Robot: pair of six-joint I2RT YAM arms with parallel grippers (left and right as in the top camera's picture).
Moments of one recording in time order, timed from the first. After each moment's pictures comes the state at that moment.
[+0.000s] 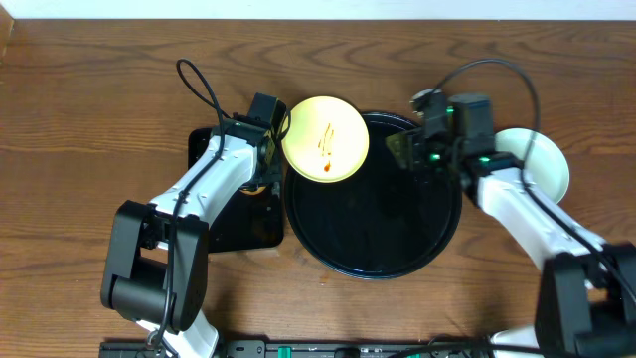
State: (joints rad) left arm -0.30 1.81 1.19 -0.80 -0.22 -0.45; right arm 0.23 1.65 0.95 -0.10 -0.36 0.08
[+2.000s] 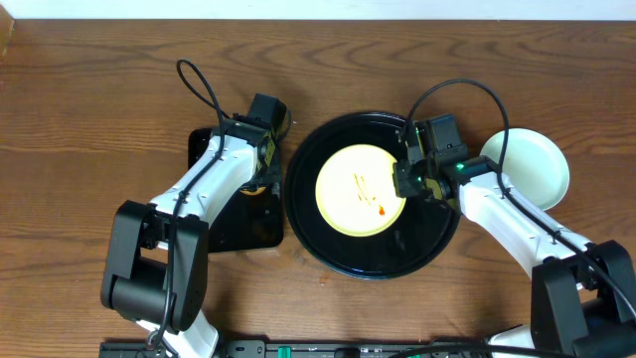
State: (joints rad) left arm -0.30 1.81 1.19 -0.80 -0.22 -0.45; right arm 0.34 1.64 0.95 -0.42 -0.13 0.17
